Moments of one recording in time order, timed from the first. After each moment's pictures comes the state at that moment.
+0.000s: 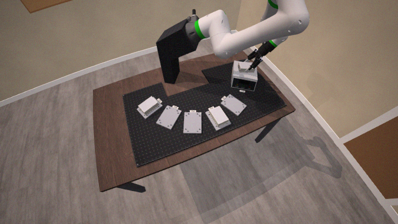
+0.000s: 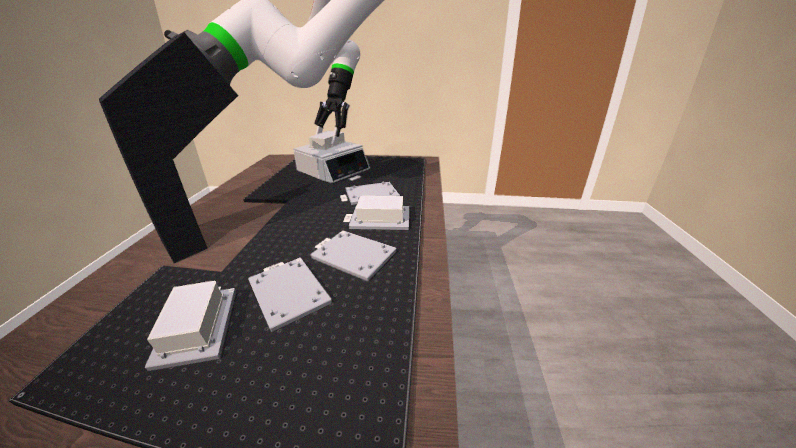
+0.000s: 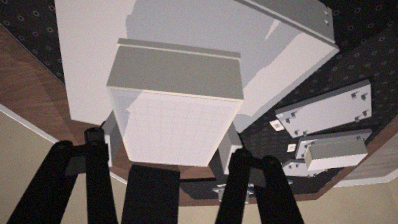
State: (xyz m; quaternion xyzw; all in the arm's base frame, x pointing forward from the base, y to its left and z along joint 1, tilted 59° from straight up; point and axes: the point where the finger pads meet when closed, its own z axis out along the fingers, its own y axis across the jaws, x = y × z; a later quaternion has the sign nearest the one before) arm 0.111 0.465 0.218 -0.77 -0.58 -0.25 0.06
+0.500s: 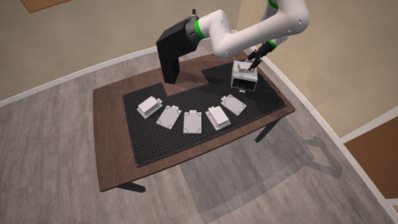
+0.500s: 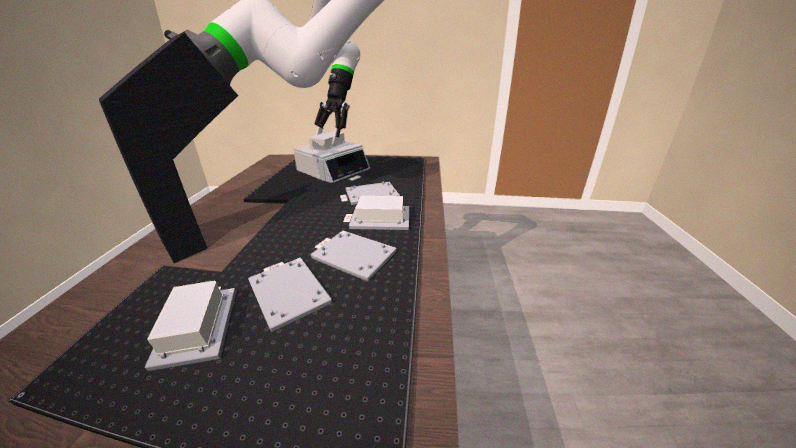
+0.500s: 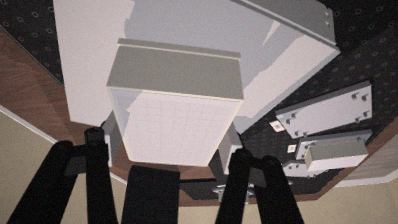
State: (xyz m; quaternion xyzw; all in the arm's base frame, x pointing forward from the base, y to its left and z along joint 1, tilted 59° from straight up) arm 0.112 0.467 0.217 -0.77 -0.58 -0.25 0.06
